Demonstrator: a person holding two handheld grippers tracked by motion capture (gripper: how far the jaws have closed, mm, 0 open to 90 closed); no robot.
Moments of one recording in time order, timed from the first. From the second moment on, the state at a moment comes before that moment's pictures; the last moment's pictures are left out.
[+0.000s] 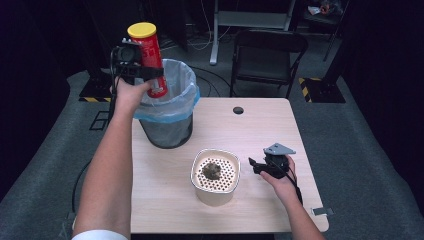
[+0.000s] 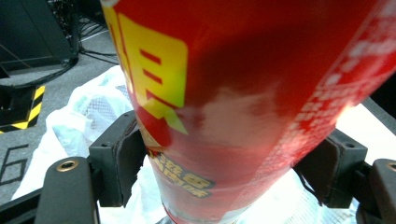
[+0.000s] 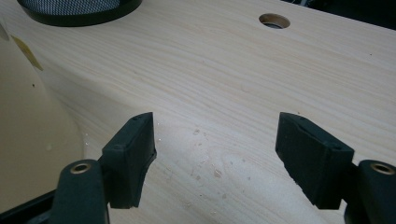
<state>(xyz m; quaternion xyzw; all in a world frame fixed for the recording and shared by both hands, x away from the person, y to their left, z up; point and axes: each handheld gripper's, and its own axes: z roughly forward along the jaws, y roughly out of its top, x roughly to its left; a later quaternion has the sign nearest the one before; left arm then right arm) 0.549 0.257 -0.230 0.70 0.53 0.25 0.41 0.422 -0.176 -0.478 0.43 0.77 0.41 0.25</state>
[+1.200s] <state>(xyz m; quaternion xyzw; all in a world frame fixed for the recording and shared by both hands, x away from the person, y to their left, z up) 0.487 0.275 -0.232 0.76 0.45 0.21 0.41 0.422 -0.175 -0.479 0.43 0.77 0.40 0.25</state>
